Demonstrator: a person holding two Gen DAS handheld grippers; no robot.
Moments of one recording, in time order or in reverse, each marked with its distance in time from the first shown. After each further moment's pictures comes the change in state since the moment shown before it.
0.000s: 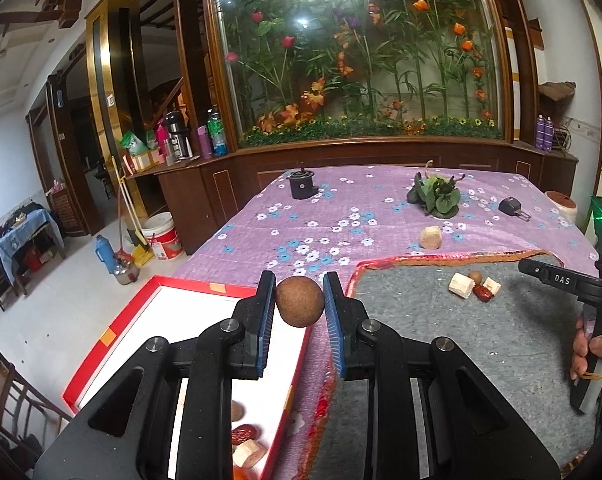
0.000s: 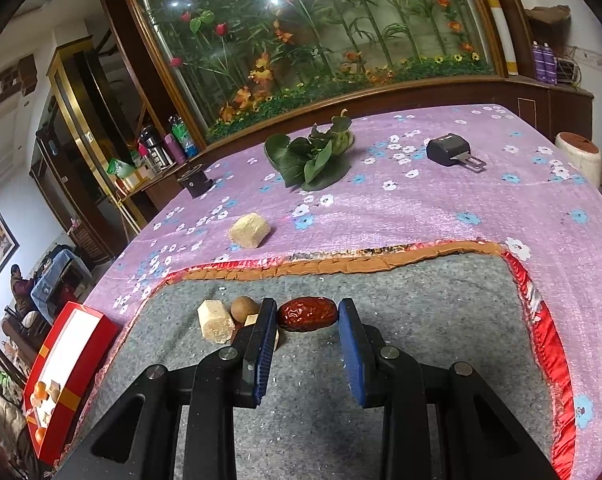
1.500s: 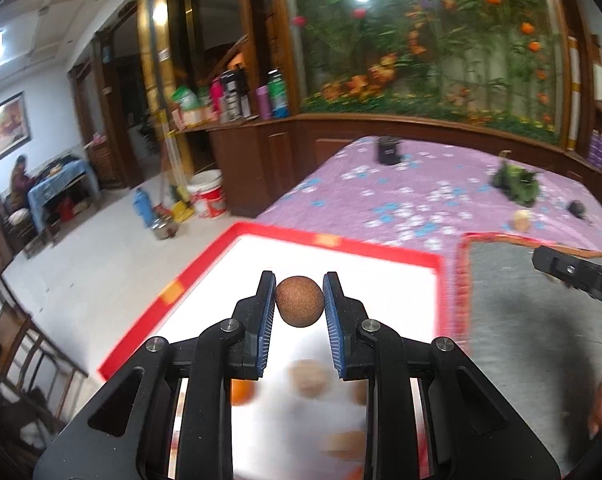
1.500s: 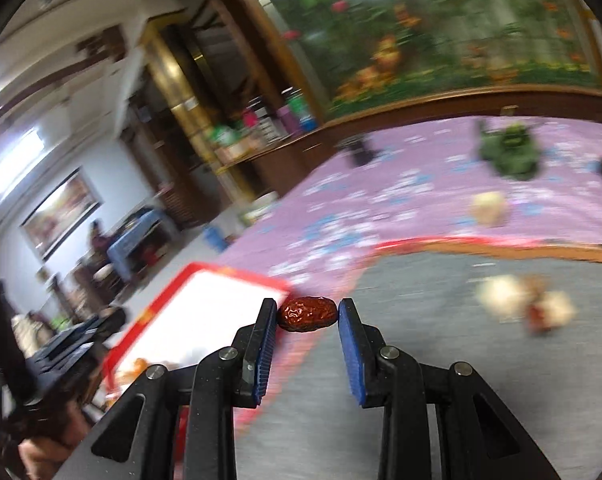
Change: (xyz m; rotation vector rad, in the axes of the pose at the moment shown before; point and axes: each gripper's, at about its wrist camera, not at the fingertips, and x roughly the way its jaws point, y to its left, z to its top) left arm 0.035 0.117 -0.045 -0.142 0.110 0.165; right arm 0.014 0.198 -0.033 -0.150 0.072 0.378
